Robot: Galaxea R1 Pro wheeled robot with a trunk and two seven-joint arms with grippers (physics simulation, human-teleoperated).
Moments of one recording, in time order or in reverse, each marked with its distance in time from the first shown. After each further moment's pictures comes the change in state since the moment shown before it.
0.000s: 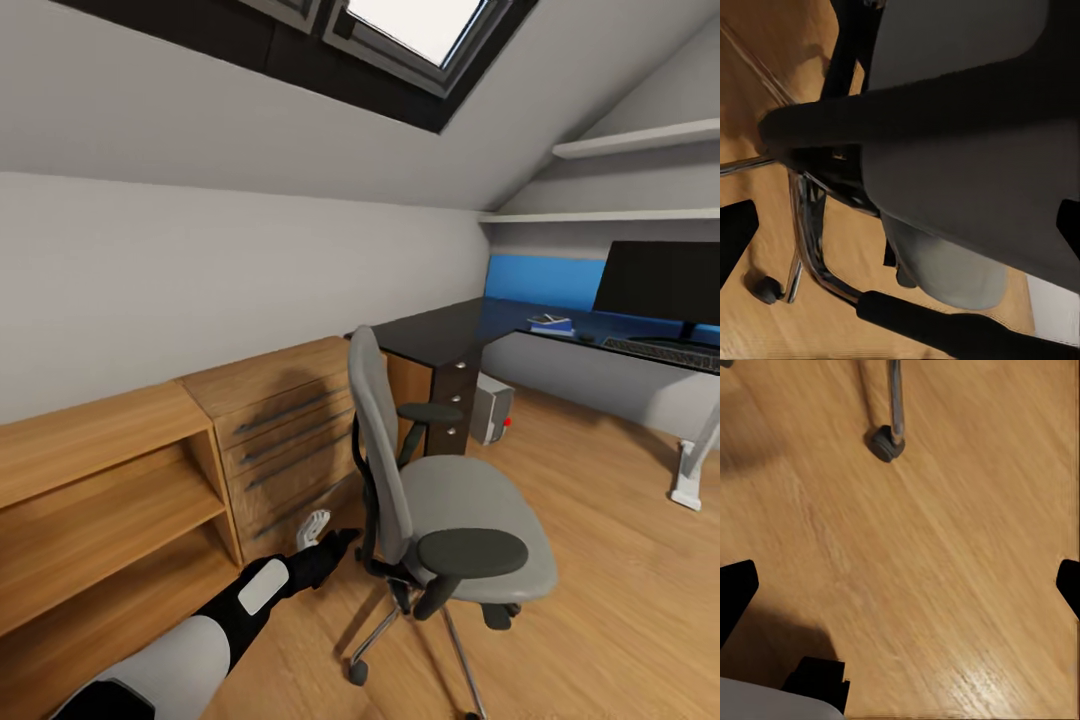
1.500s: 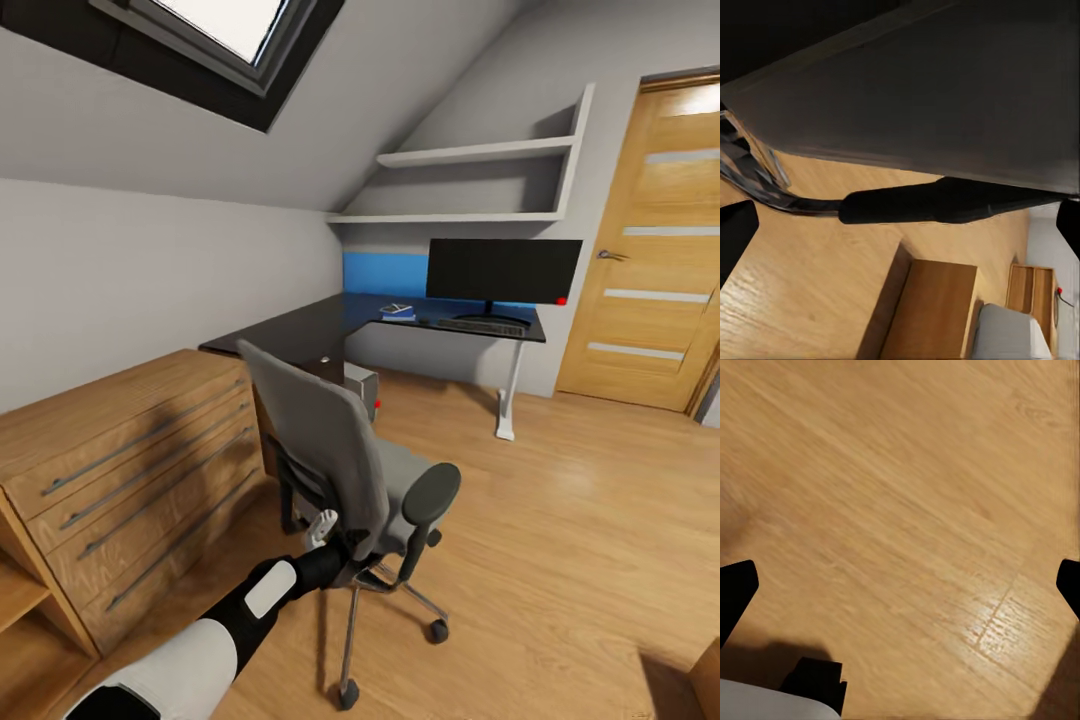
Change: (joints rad) left arm 0.010 -0.023 -0.002 -0.016 -0.002 -0.007 0.000; right arm 0.000 -0.004 0.000 0.000 0.000 -0.003 0.000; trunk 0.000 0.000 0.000
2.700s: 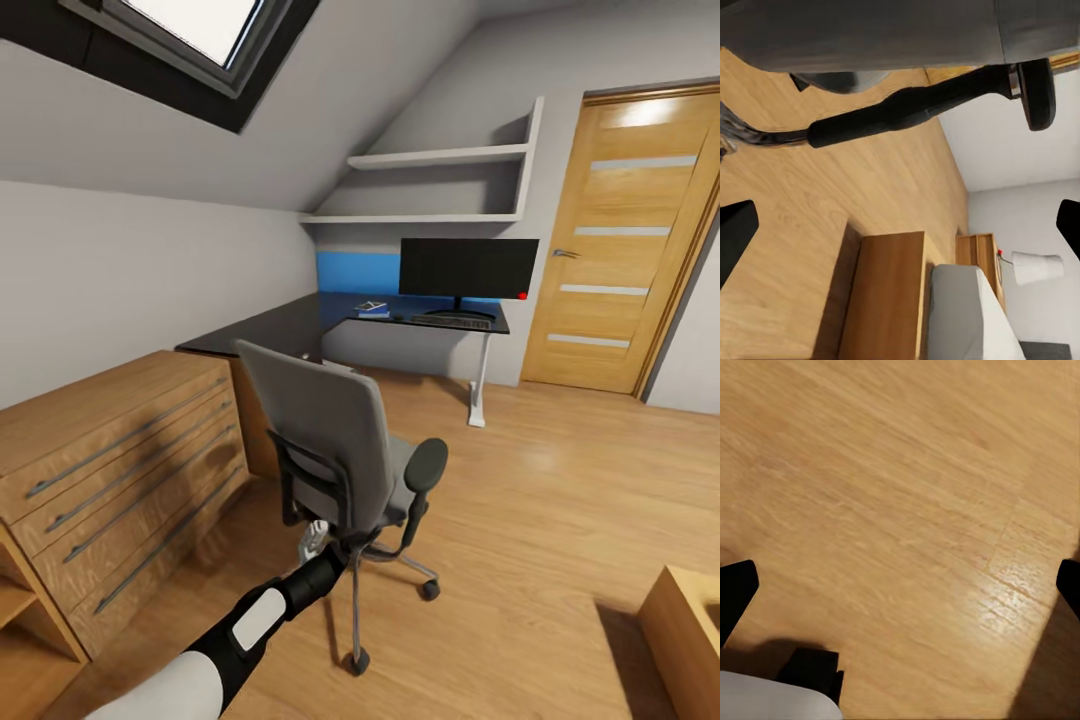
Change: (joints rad) left arm 0.082 0.030 0.002 -0.026 -0.004 -0.082 -0.261; right arm -0.005 0.012 -0.003 0.028 0.002 0.010 -0.007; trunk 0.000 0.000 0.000
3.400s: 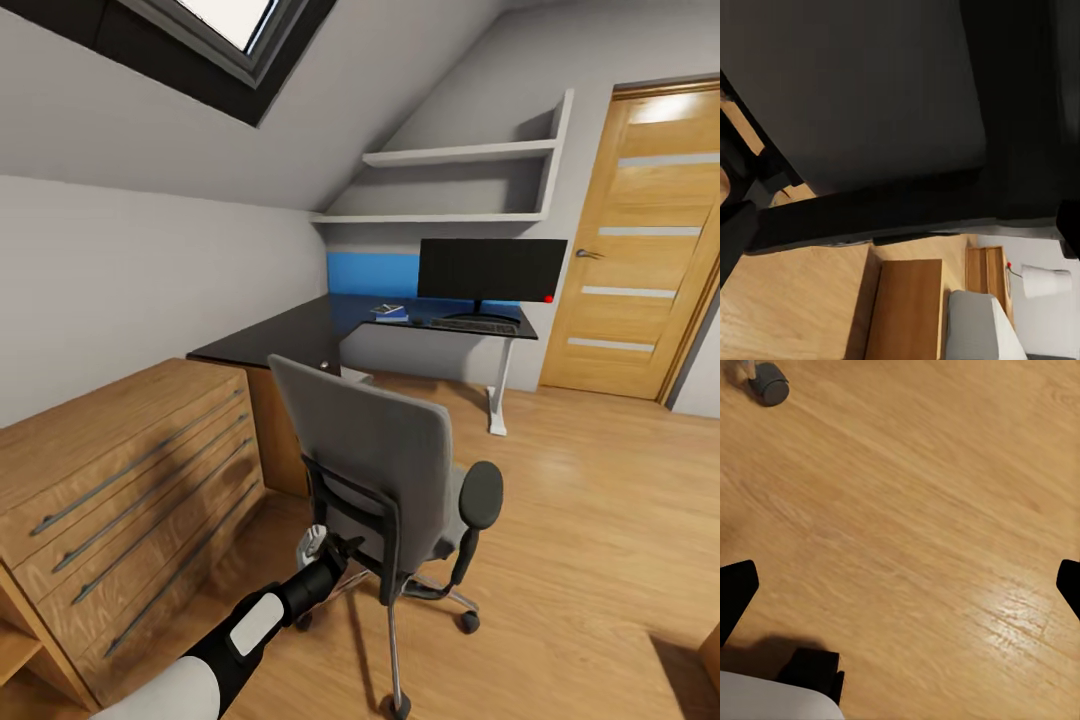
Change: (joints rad) left arm 0.012 0.006 0.001 0.002 -0.001 0.000 0.013; right arm 0.000 0.000 0.002 0.001 0.000 -0.004 0.000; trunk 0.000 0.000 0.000
